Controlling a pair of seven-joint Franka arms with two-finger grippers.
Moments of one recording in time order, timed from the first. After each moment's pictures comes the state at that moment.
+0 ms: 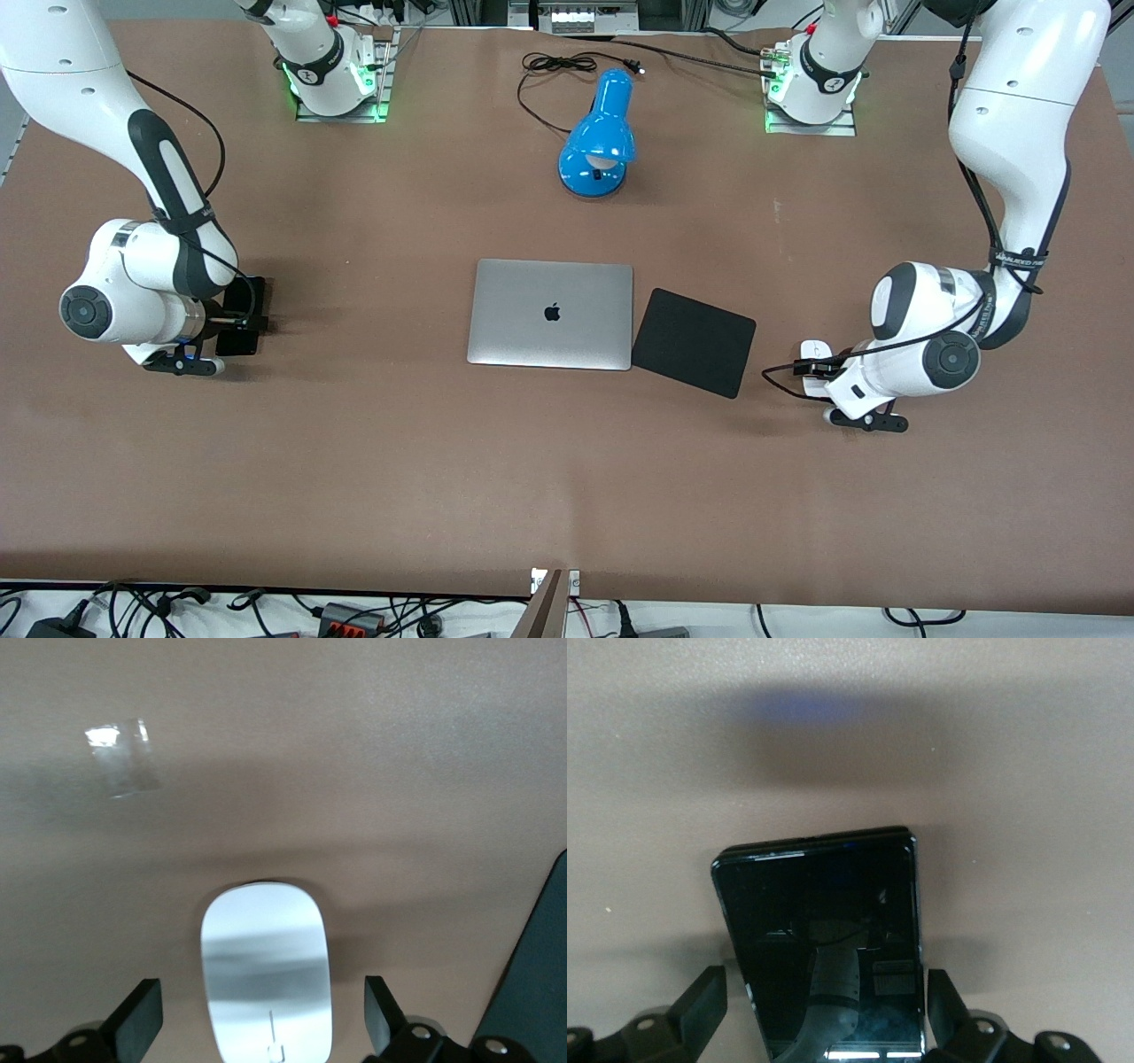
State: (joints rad) left arm 0.14 0.70 -0.25 -1.68 0.14 2.20 -0.07; right arm -0.12 0.59 -0.05 -1.91 -0.05 2.24 -0.04
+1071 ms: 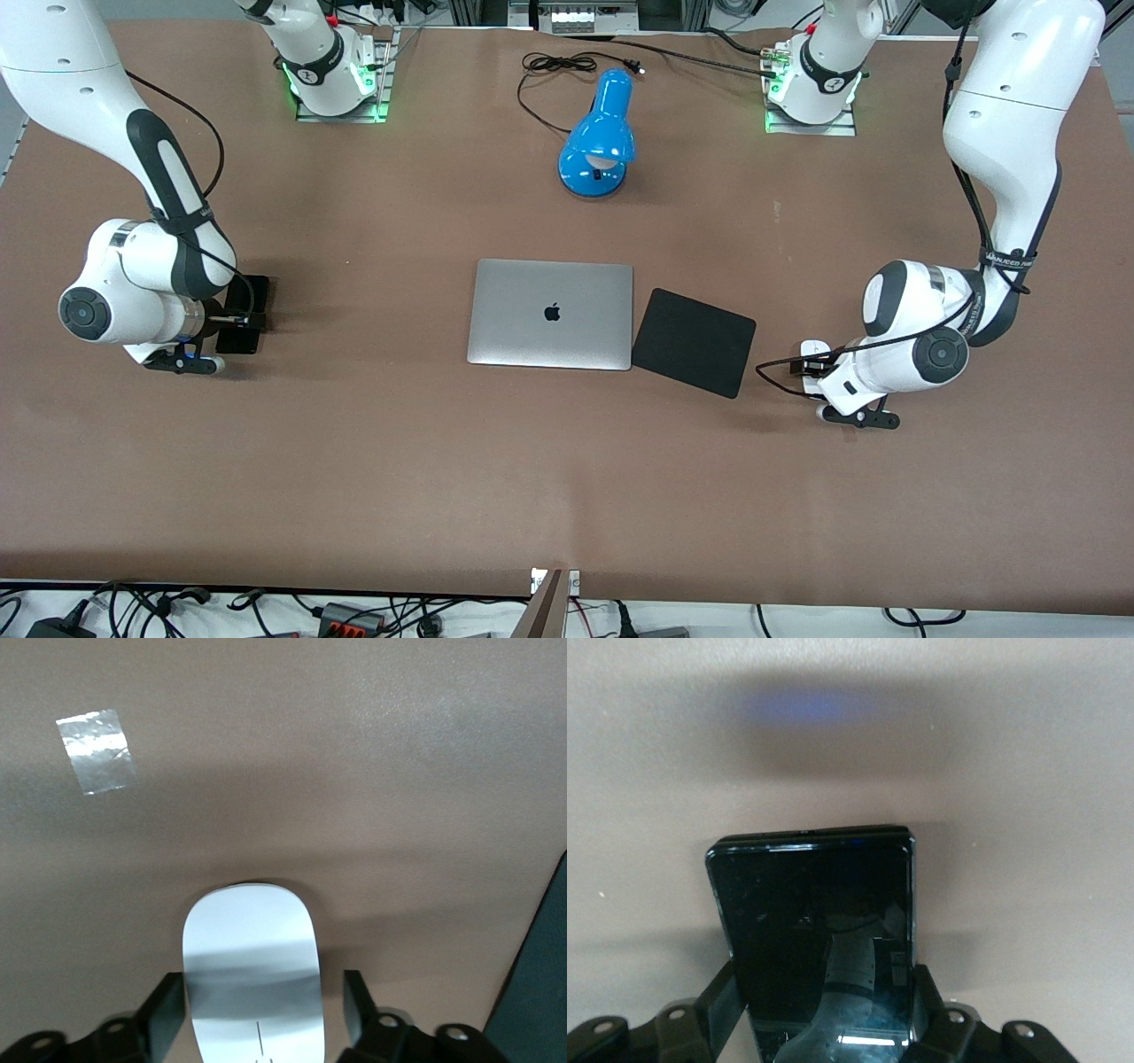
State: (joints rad) left arm 0.14 0.70 -0.25 -1.70 0.14 2.23 -0.07; right arm -0.12 0.59 -0.04 -1.91 -0.05 2.19 -0.04
